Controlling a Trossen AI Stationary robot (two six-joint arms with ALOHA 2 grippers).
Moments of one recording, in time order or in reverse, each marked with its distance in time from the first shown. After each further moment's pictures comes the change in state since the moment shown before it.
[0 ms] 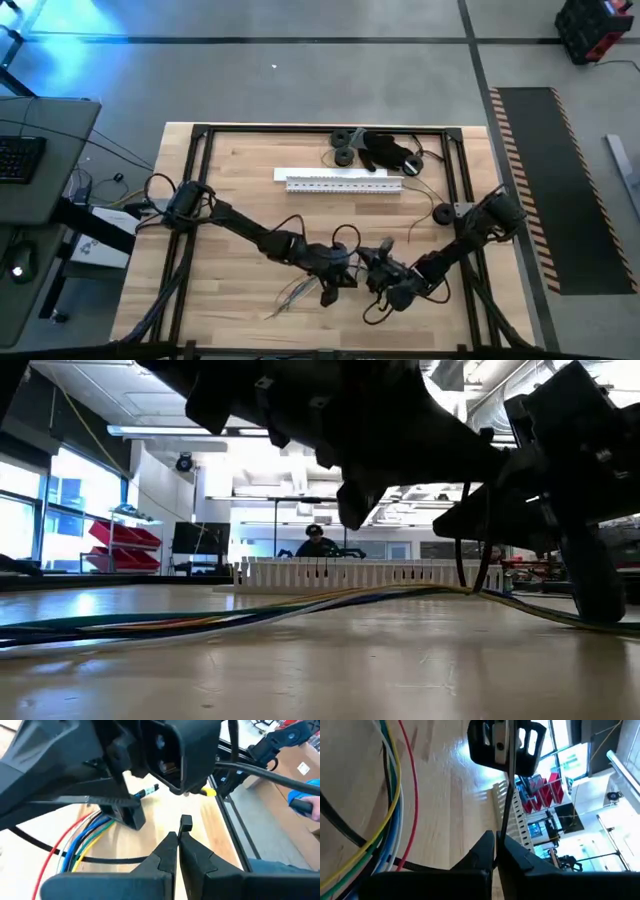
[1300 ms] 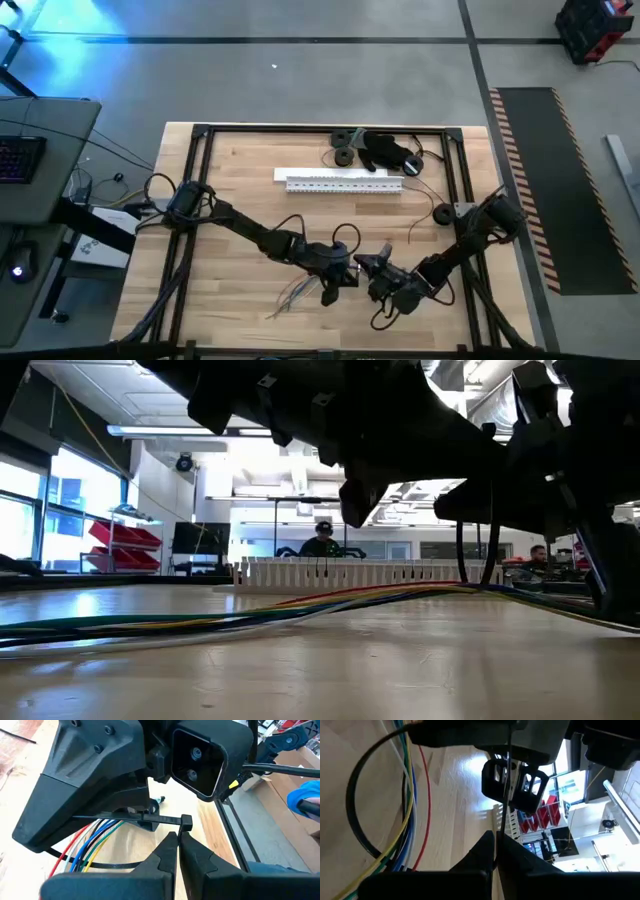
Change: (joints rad) left arm 0.005 0.000 0.000 0.009 0.002 0.000; right arm 0.034 0.000 0.002 0.148 -0.026 -0.231
